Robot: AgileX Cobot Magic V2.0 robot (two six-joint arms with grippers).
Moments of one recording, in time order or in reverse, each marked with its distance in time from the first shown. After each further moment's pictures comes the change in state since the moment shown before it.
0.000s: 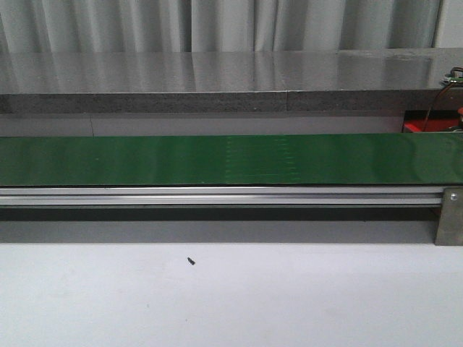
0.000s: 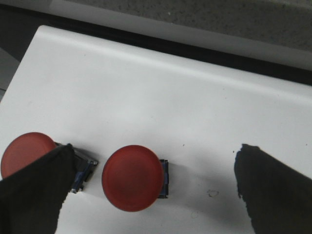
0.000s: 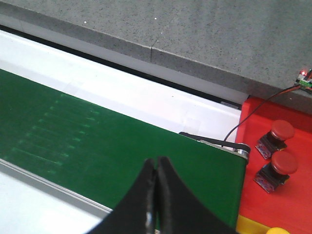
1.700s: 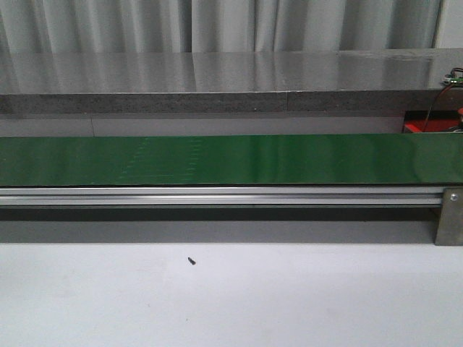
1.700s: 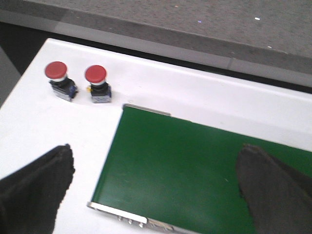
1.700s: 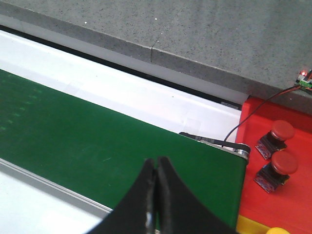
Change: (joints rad) left arm -0.066 -1.016 0.745 -0.150 0.062 -0.005; right arm 0.000 0.000 0.000 0.000 0.000 0.000
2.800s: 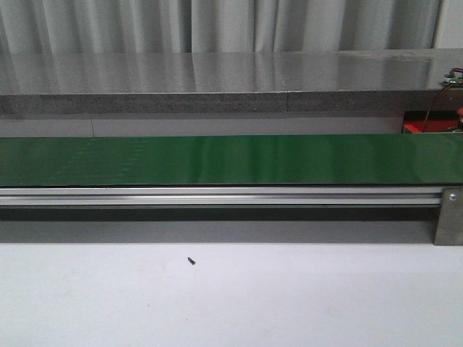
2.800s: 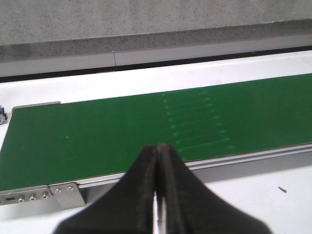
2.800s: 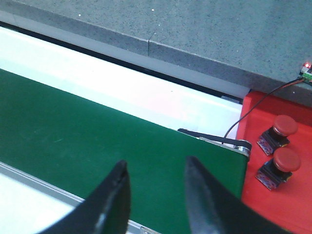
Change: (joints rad) left arm -0.300 -0.598 0.574 -0.262 -0.182 0.334; right arm 0.000 0.047 -0.014 0.000 -0.006 0.000
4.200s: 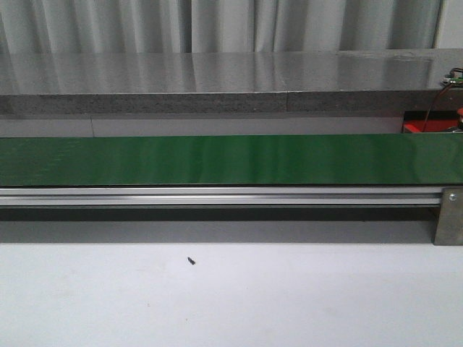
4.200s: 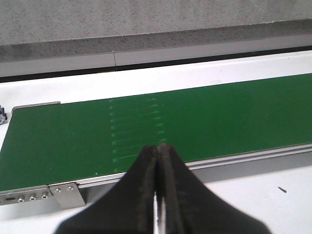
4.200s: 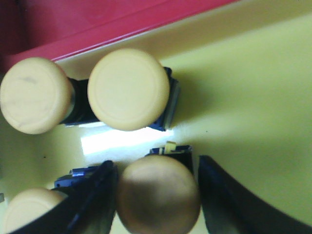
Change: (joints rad) left arm 0.000 0.000 0.000 0.000 0.000 0.000; right arm -0.554 0.656 -0.017 -0.047 0.000 0.056
